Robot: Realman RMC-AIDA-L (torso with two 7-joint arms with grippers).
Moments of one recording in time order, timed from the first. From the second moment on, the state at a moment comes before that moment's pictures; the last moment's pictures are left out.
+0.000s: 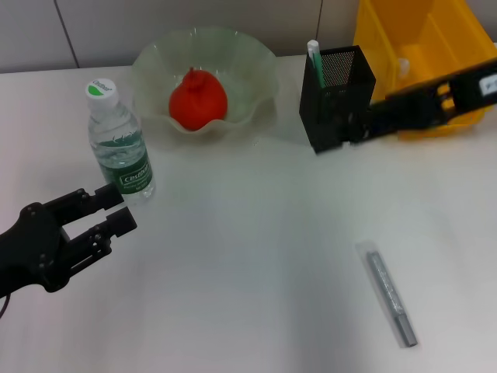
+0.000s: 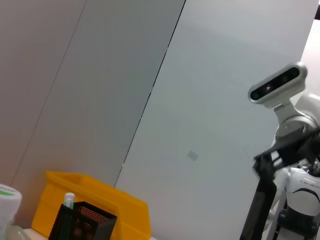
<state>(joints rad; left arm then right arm) -0.26 -2.01 1.03 0.52 1.37 1.77 -1.25 0.60 2.03 -0.82 -1.36 -1.82 -2.03 2.62</state>
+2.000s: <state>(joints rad) -0.27 -2.01 1.02 0.51 1.43 1.74 -1.22 0.79 2.08 -1.04 -1.25 -2.66 -1.89 2.76</state>
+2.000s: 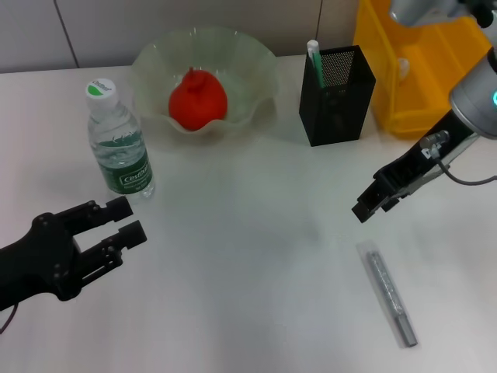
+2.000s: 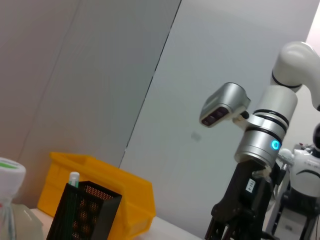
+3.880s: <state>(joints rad) -0.34 -1.96 1.01 0.58 1.64 1.99 -1.16 0.77 2.08 -1.21 -1.10 -2.65 -1.73 2.89</state>
